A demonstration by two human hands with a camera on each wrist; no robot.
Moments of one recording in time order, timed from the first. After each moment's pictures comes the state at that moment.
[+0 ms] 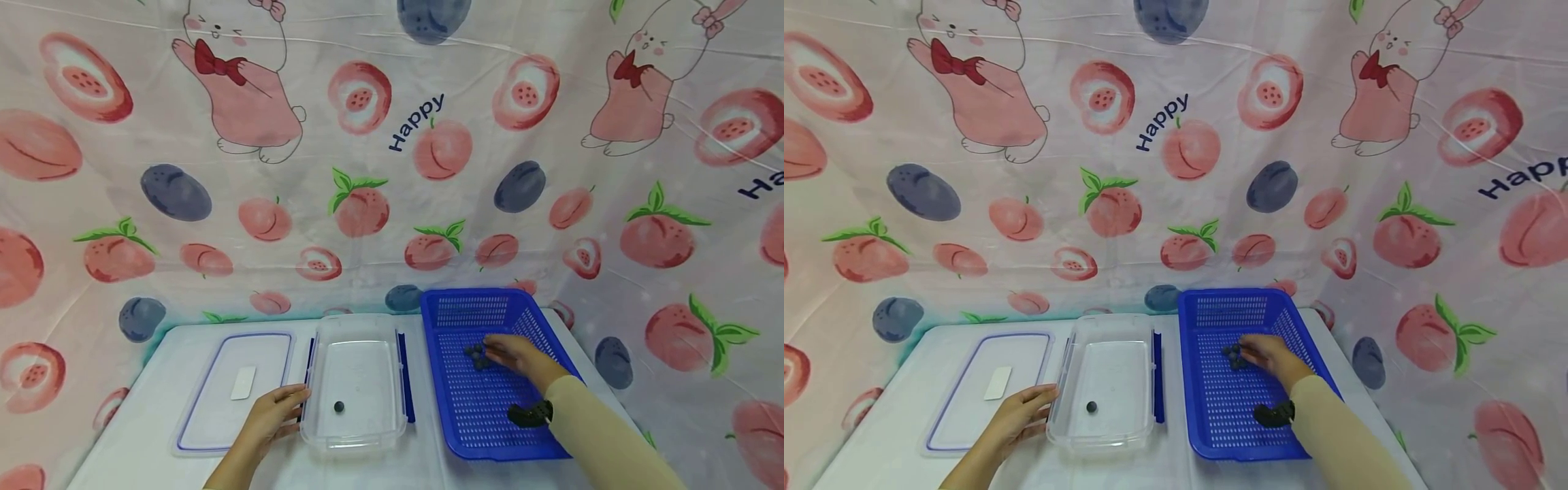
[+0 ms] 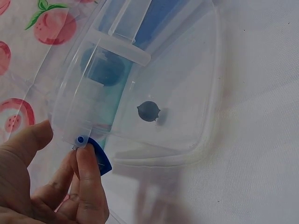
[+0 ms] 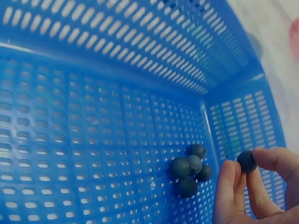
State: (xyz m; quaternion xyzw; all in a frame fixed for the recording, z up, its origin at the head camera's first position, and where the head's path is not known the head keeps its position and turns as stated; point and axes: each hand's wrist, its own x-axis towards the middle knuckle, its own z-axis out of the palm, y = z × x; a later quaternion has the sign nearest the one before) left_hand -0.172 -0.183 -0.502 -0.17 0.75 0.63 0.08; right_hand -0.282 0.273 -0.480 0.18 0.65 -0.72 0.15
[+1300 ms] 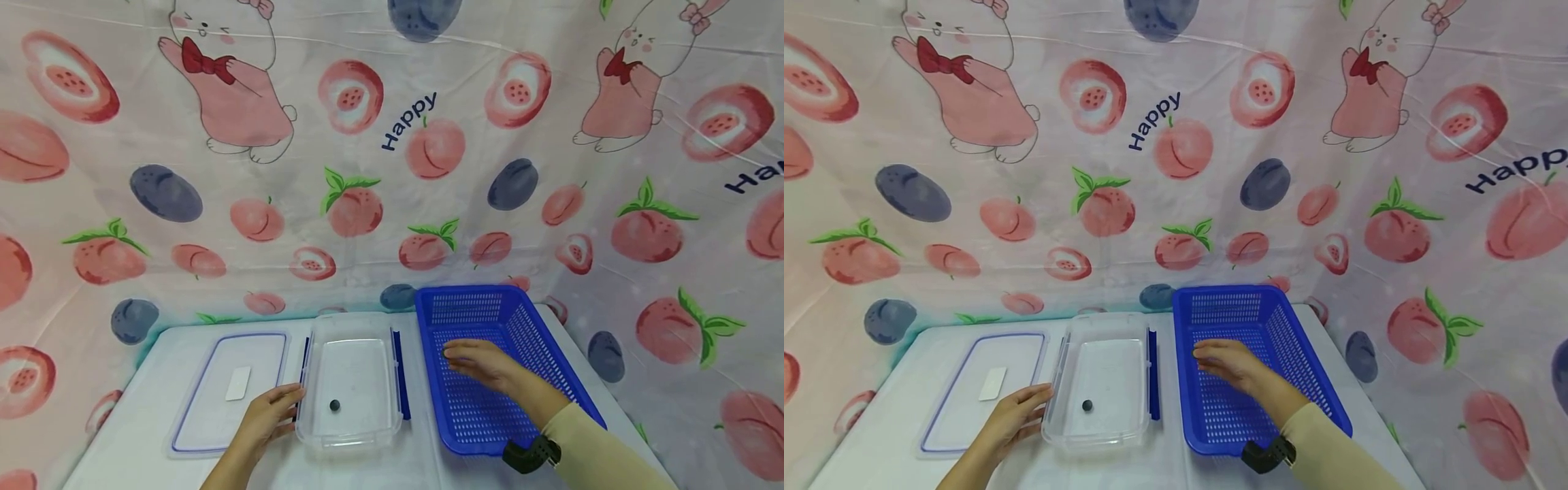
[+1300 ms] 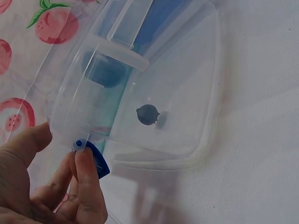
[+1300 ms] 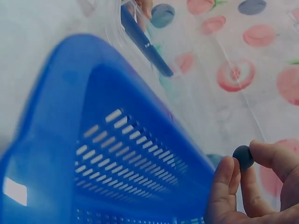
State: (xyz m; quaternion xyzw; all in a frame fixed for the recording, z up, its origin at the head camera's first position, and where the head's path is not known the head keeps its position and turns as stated) left_hand -0.171 -0.183 -0.500 -0.16 0.75 0.64 0.08; right_hand -0.225 0.213 -0.438 0.01 0.69 -0.69 0.21
